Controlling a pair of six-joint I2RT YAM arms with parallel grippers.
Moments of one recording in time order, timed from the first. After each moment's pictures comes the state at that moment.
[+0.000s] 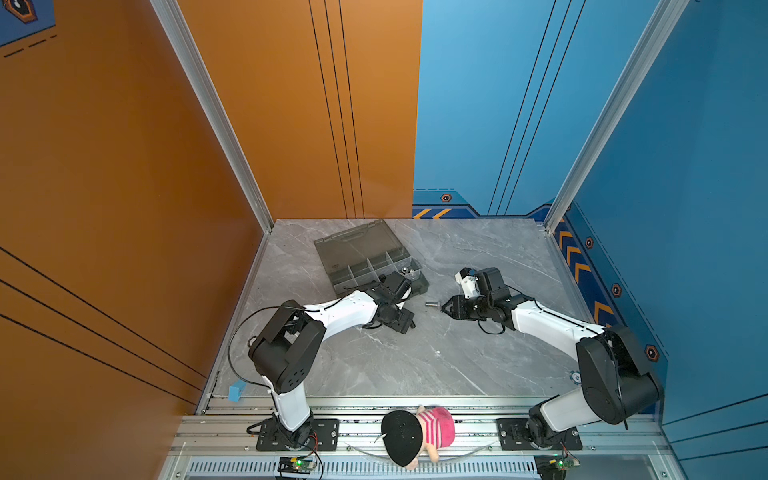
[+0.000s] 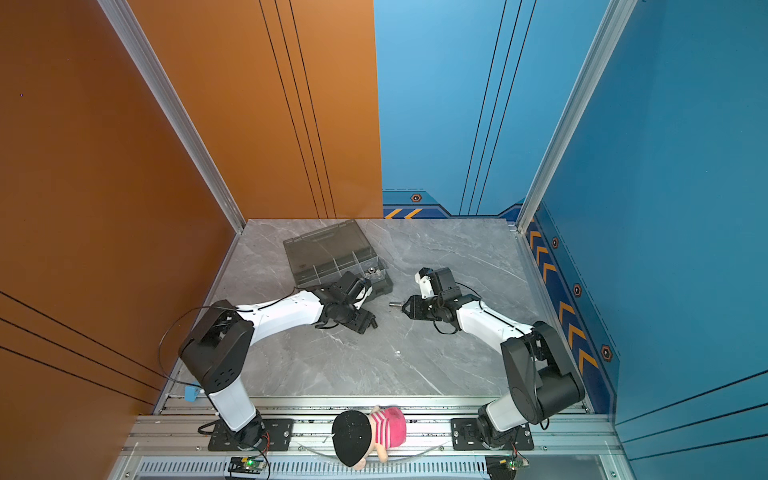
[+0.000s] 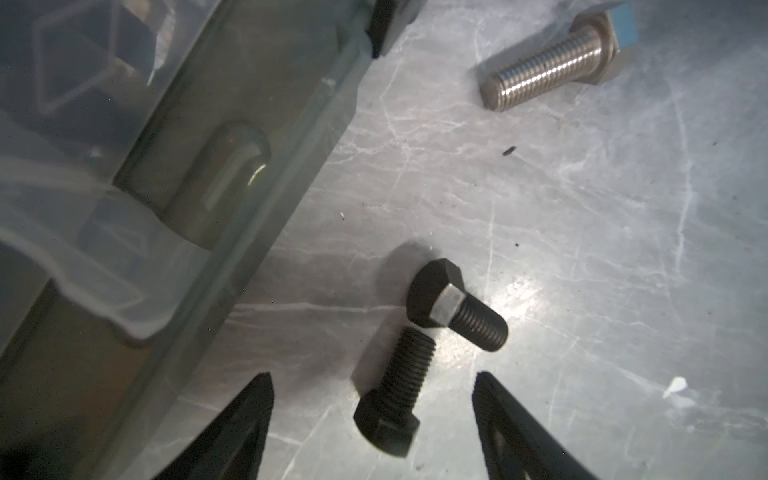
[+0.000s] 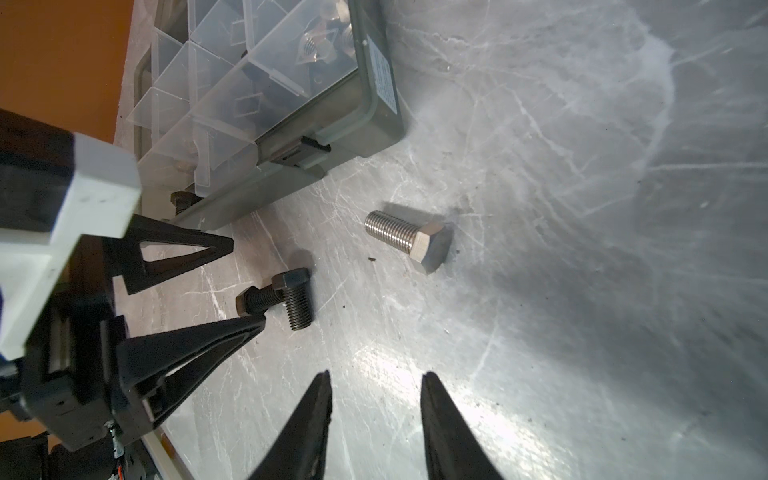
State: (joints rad) left arm -0.69 1.78 1.11 -0.48 0.00 -0.20; right arm 0.38 1.50 0.81 -0.20 -0.41 0.42
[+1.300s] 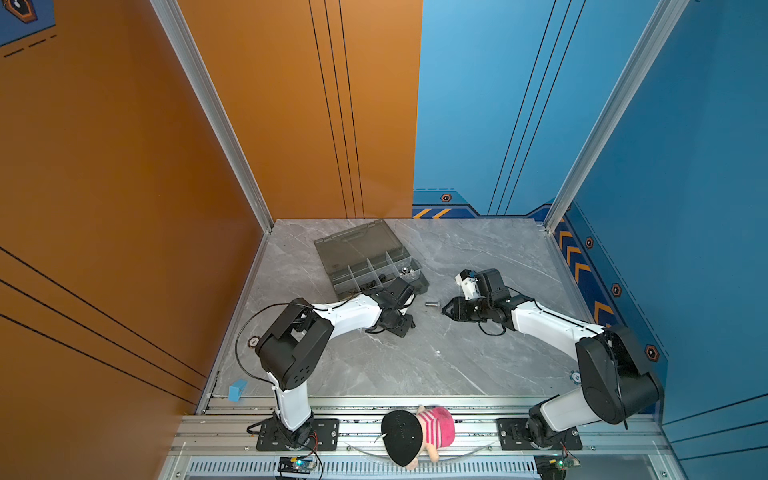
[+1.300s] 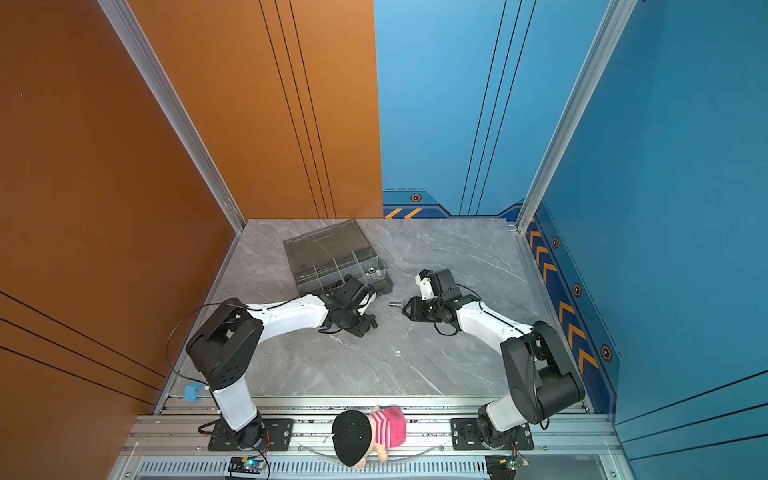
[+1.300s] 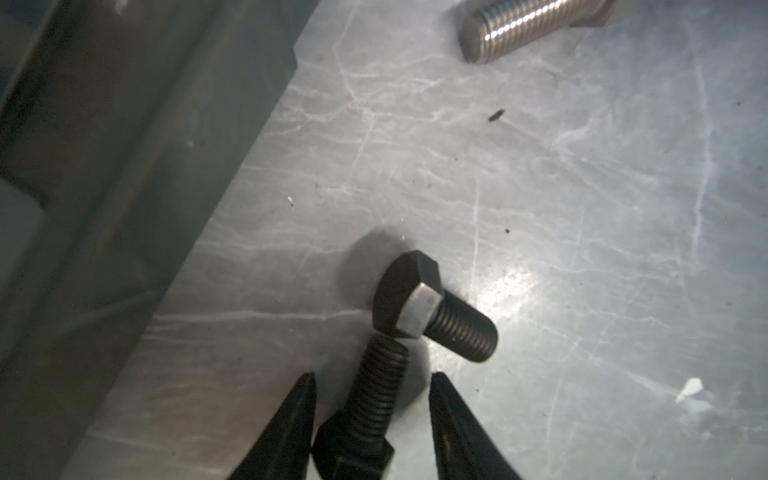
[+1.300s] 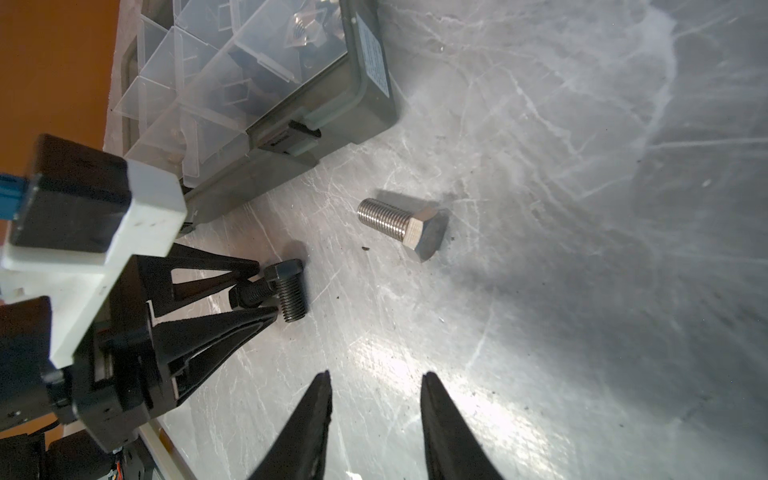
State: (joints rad) left arm -0.72 1.80 1.08 -0.44 0.03 -0.21; right arm 0.38 1.50 0.80 -0.22 -0.41 0.42
